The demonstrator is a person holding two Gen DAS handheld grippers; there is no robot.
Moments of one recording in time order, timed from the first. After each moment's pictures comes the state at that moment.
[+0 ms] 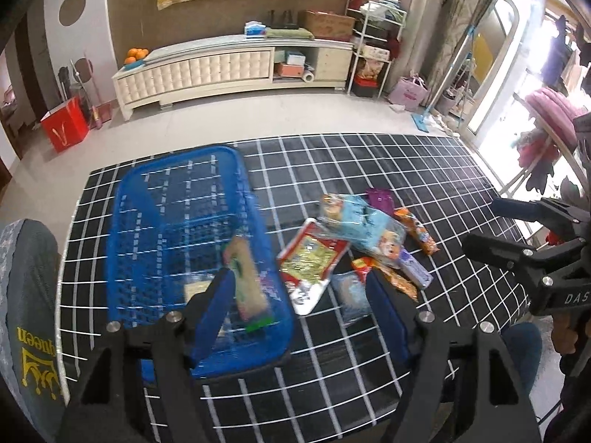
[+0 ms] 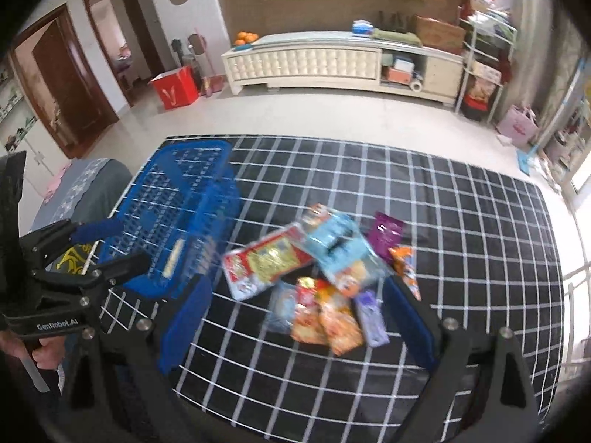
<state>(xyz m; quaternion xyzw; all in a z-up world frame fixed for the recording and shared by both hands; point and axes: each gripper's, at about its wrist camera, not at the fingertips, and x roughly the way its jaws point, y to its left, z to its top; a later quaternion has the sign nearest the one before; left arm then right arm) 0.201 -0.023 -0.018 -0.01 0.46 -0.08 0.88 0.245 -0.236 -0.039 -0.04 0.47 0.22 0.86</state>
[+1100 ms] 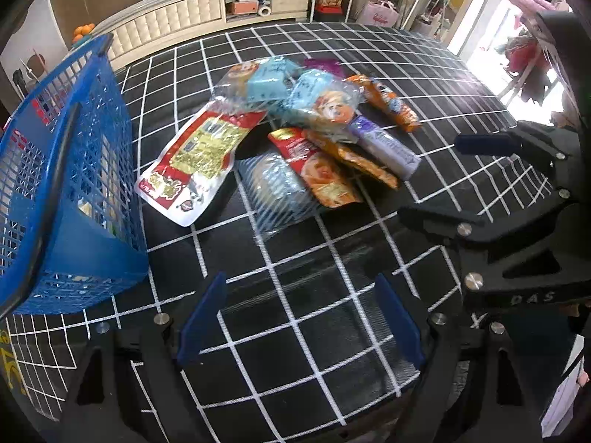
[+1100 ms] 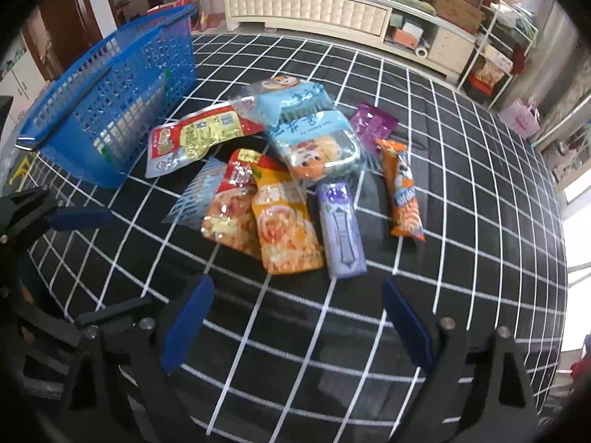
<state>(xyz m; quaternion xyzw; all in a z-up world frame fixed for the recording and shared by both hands) 0.174 -0.118 -0.164 0.05 0.55 -0.12 0.83 0.226 -0.258 -0.178 -0.16 0.51 0.21 0.82</state>
